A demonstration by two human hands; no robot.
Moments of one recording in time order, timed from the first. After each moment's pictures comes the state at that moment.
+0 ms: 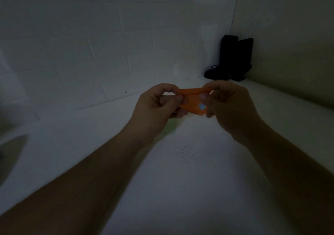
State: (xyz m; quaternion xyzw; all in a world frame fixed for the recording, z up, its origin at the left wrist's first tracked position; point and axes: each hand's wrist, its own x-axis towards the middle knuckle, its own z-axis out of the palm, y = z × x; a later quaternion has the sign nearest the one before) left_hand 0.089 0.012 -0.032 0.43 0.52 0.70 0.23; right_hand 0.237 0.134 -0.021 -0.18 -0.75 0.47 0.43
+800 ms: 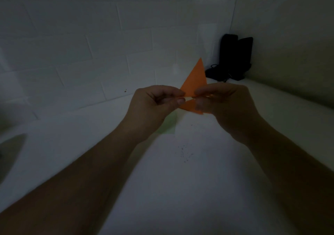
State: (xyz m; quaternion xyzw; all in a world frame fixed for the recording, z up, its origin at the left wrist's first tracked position) left_hand 0.082 0.008 -0.030 0.47 0.57 0.66 0.15; right_hand 0.240 0.129 -0.016 -0.13 -0.72 0.54 0.41
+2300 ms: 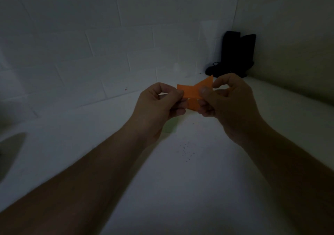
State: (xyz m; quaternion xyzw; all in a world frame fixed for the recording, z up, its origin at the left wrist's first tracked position) left_hand 0.097 0.013 -0.024 0.32 0.53 0.73 0.30; right_hand 0.231 0.119 -0.014 -0.24 -0.67 0.55 0.44
